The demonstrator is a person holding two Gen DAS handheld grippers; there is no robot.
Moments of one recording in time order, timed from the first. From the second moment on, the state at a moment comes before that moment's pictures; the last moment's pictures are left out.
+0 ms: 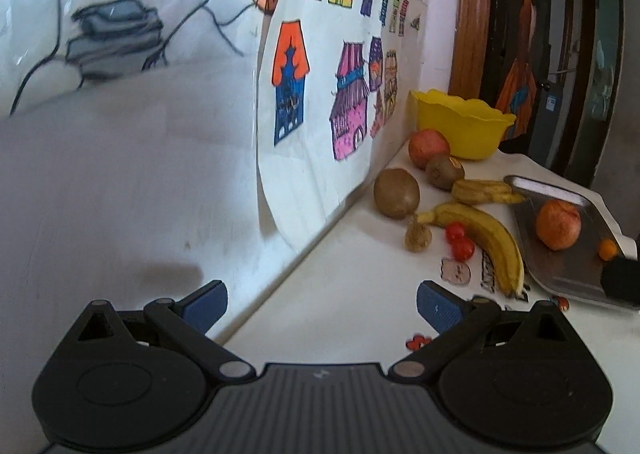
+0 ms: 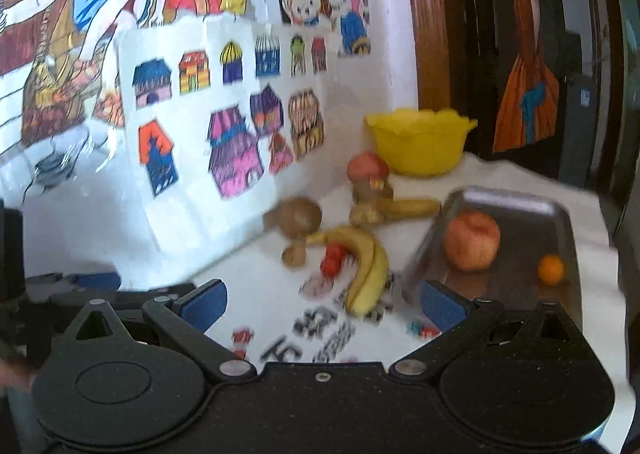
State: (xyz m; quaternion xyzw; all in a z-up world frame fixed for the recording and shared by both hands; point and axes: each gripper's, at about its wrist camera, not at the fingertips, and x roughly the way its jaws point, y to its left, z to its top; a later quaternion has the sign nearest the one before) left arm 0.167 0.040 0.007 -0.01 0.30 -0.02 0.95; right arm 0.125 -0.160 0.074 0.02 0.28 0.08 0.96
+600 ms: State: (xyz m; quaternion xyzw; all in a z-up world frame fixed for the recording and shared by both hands) left arm 0.224 0.007 -0.015 0.03 0.30 -0.04 0.95; right arm 0.202 -0.187 0.037 -0.04 0.28 0.10 0.95
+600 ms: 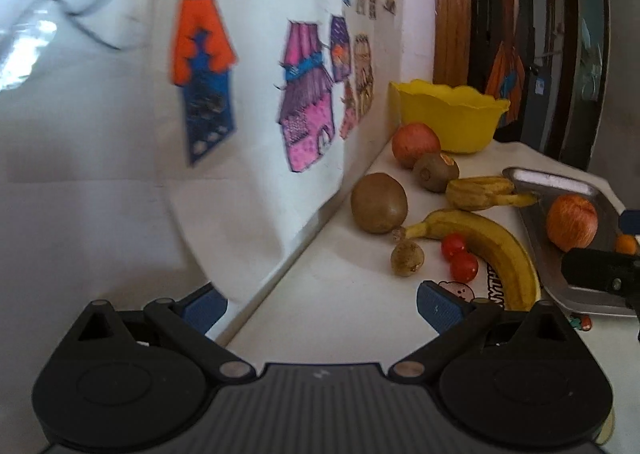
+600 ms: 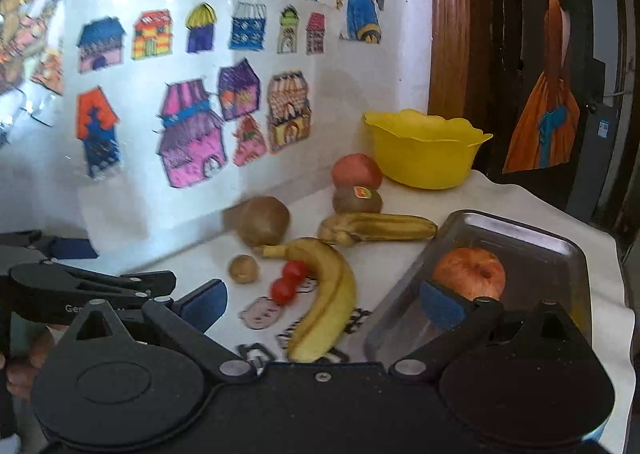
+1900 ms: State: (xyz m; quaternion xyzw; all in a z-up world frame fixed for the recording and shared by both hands) left arm 0.295 -0.039 -0.047 0.08 0.32 -0.11 0.94; right arm 0.284 -0.186 -0.029 -0.08 0.33 0.14 0.93
